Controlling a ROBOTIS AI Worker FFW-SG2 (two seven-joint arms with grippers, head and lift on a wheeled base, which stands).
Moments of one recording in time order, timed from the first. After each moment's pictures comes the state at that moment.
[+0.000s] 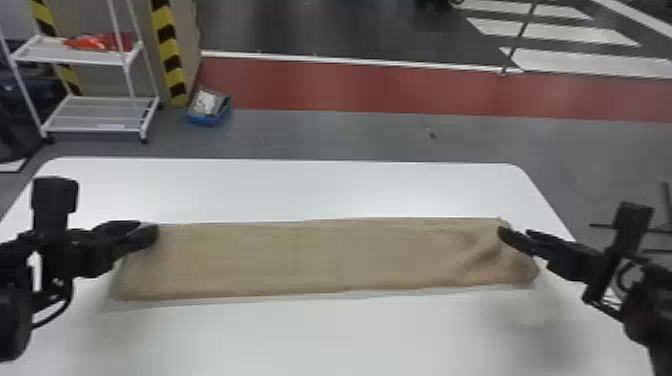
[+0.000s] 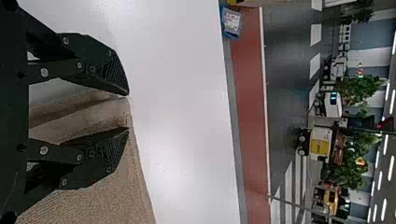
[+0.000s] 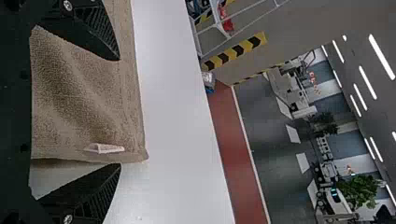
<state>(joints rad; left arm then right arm) -0.18 0.24 0.10 -1.38 0.00 0.53 -0.53 -0.20 -0.30 -0.53 -1.23 -0.08 0.52 0.87</state>
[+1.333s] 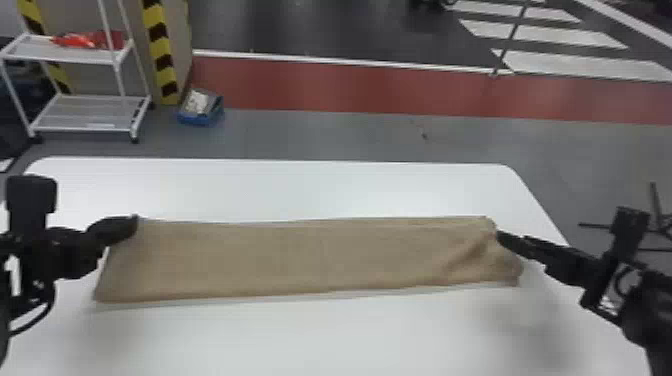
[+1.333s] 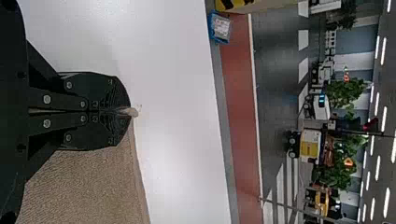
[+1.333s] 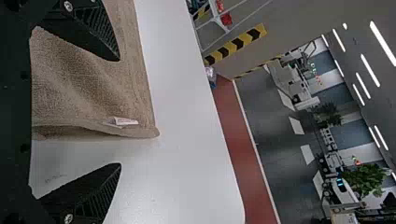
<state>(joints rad) -0.12 0.23 0.12 -1.48 0.00 0.52 -0.51 -0.20 -0.31 -0.56 -1.23 -0.09 0.56 0.87</state>
